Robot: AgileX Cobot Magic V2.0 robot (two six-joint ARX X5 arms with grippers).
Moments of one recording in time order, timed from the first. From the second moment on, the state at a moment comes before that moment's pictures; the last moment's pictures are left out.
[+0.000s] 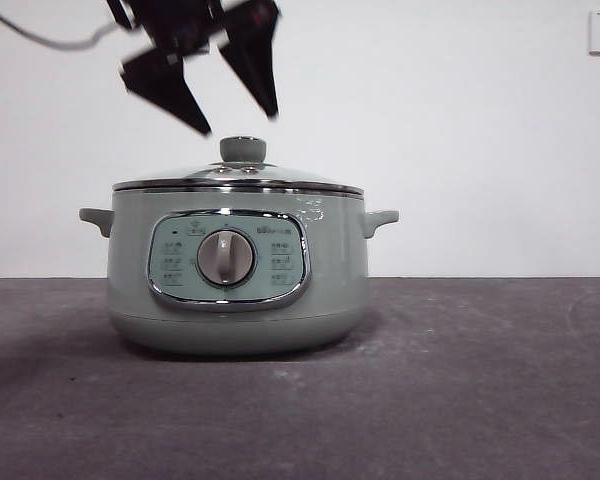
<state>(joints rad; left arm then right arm) -0.48 1.68 1.65 -0.79 0.13 0.09 0.57 0.97 1.69 -1.16 -0.01 -0.08</state>
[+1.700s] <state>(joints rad) -0.48 1.19 1.75 -1.34 0.32 0.08 0.57 1.10 1.69 -1.35 -0.23 -0.06</state>
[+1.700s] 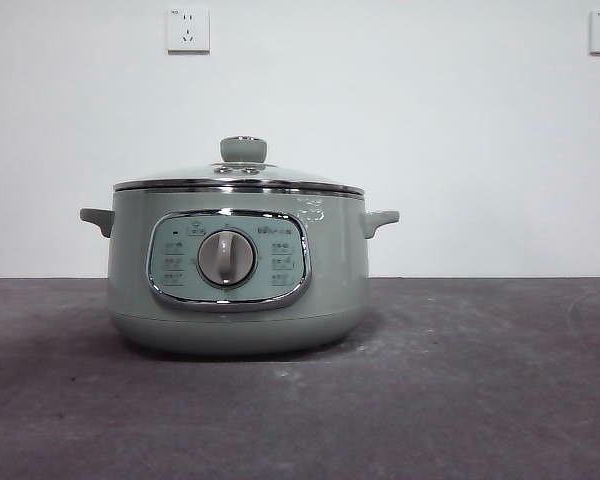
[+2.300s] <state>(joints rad) -0.40 1.13 1.75 -0.94 0.24 0.17 0.57 1.10 1.69 -1.35 -0.23 -0.06</state>
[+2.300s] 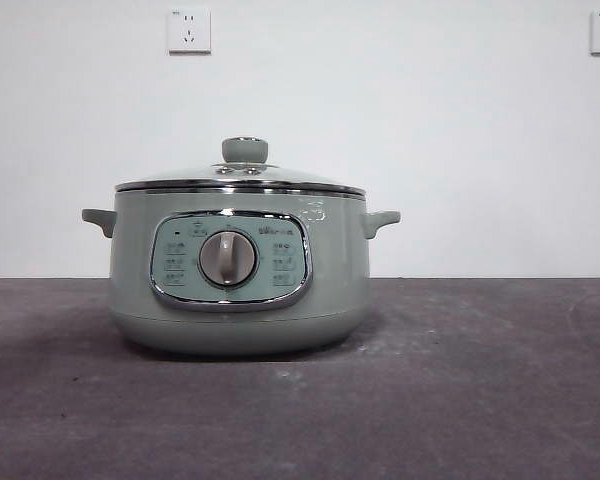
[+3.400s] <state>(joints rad) 0.00 0.12 0.17 -0.03 0.13 0.22 0.57 1.10 1.69 -1.35 -0.23 -0.06</state>
